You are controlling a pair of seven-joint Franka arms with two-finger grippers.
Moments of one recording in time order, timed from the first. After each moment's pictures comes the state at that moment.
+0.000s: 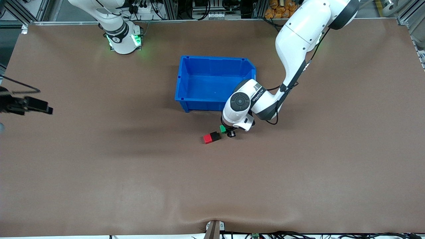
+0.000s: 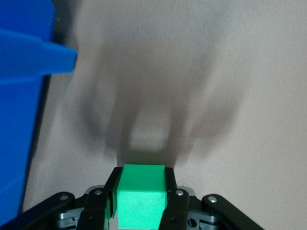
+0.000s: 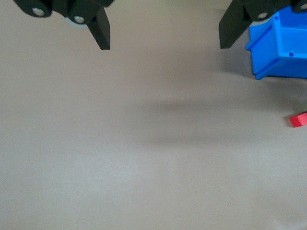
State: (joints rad) left arm -0.48 0.80 -0.27 -1.59 0.11 2.41 -2.62; right arm -0.03 0.29 -0.03 -1.15 0.08 1.35 -0.05
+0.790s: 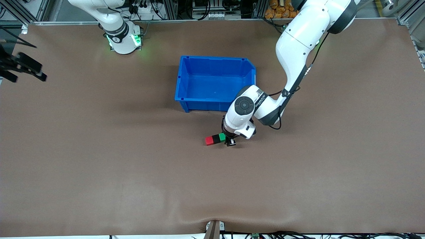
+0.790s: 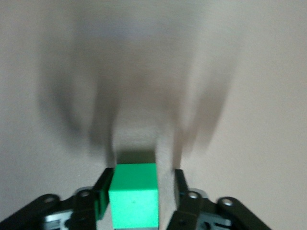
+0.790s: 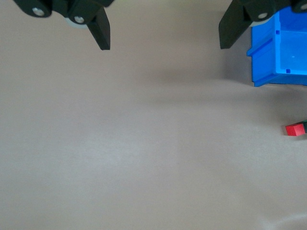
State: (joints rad) left arm -0.48 0.84 -0.24 -1.52 0.14 2.49 -2.47; right arm -0.02 -0.08 -0.04 -1.54 0.05 1.48 -0.05
